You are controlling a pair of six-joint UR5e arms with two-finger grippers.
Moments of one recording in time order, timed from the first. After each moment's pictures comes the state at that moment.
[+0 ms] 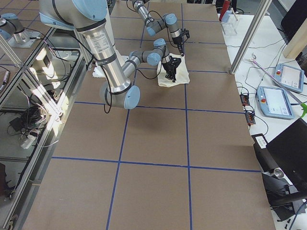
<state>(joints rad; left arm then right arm) -0.61 -2.26 -1.45 -2.02 -1.64 -1.21 0.49 -0.95 1.59 -1.53 1.44 1.64</state>
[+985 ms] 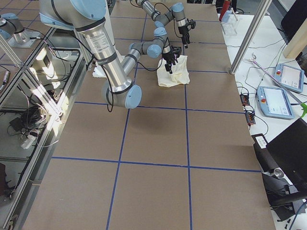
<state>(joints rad) -0.75 -2.17 -1.46 -2.19 -1.84 -0.93 0.49 -0.93 1.69 -1.53 1.54 1.47</state>
